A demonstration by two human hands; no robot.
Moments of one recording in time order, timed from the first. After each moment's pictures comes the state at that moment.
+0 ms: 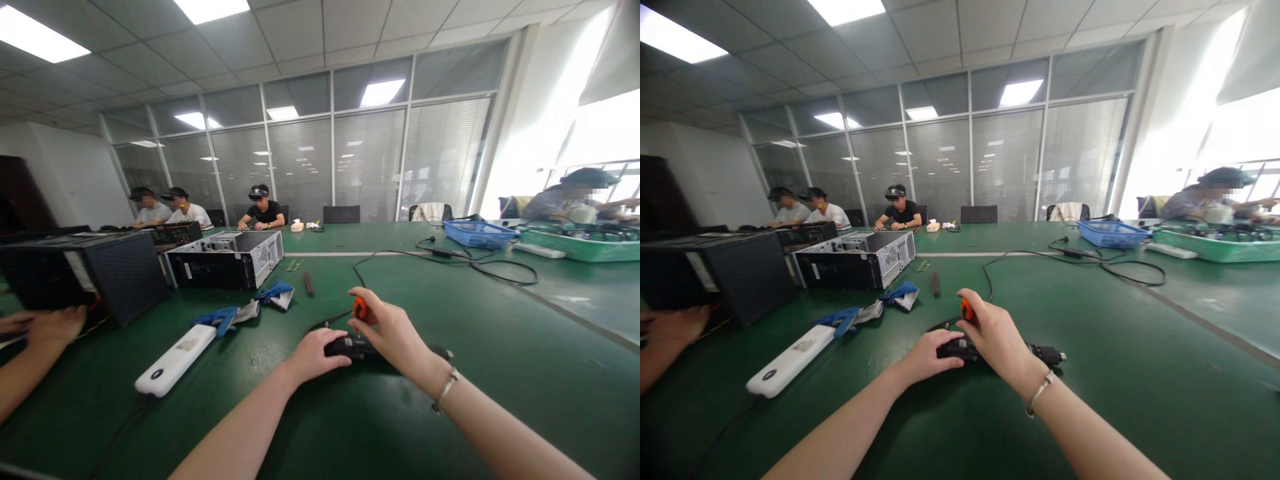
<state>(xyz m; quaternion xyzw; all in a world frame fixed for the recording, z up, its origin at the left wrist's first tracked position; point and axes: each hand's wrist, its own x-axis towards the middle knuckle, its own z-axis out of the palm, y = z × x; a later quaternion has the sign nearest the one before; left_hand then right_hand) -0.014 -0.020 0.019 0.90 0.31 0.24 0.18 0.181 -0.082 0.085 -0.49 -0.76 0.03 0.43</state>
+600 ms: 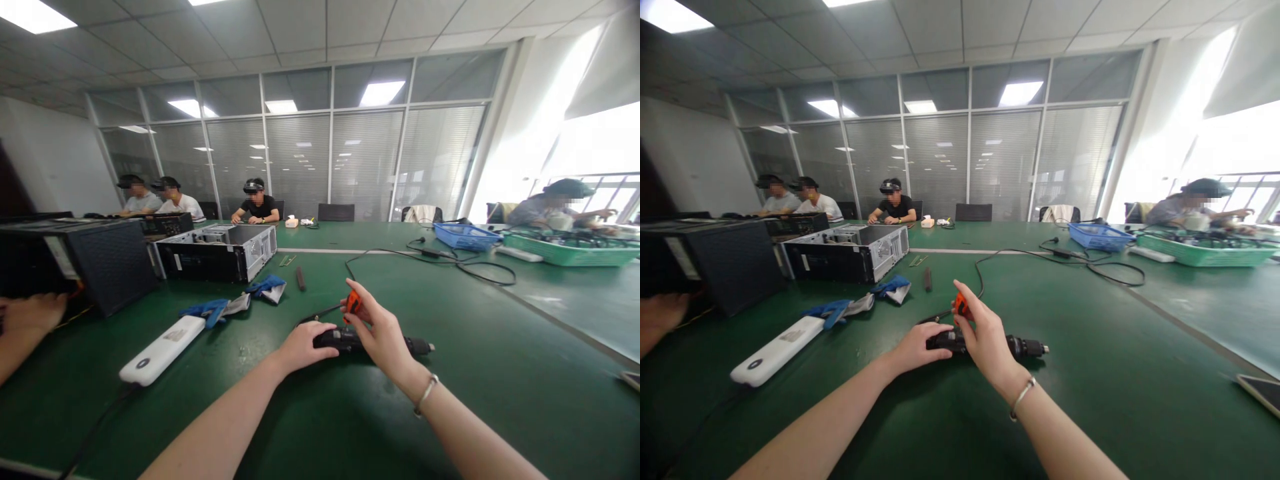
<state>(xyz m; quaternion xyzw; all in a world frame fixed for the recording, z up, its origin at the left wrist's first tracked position) -0.013 -0.015 0.014 0.91 0.30 0.25 0.17 0.177 -0.090 0.065 -0.42 -0.72 0.10 0.54</state>
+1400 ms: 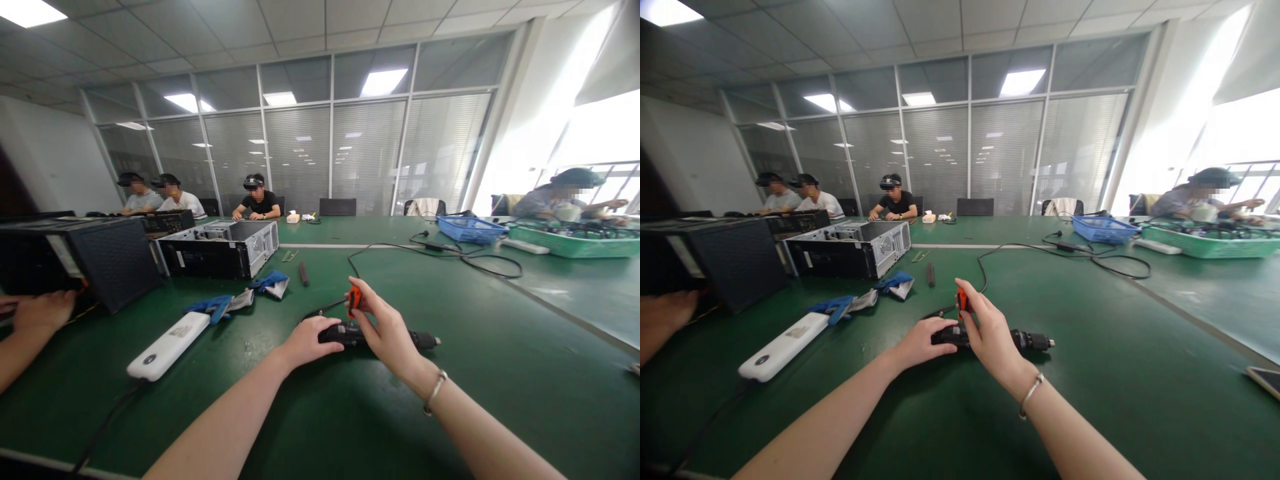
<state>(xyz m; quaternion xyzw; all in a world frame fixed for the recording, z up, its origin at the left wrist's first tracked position) -0.013 -0.017 0.017 0.91 0.30 0.24 0.18 0.177 -0.093 0.065 -0.43 -0.74 0.04 0.51</state>
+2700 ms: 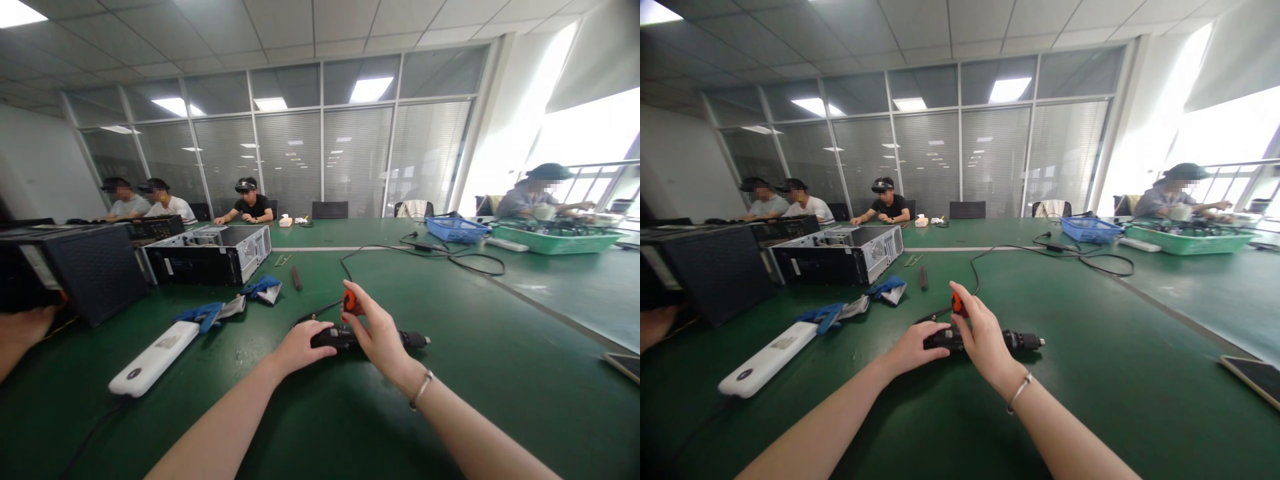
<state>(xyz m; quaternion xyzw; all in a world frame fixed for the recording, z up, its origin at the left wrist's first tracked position) -0.012 -0.016 0.017 0.90 0.31 0.23 0.18 0.178 -0.089 0.057 -0.44 -0.72 0.04 0.53</state>
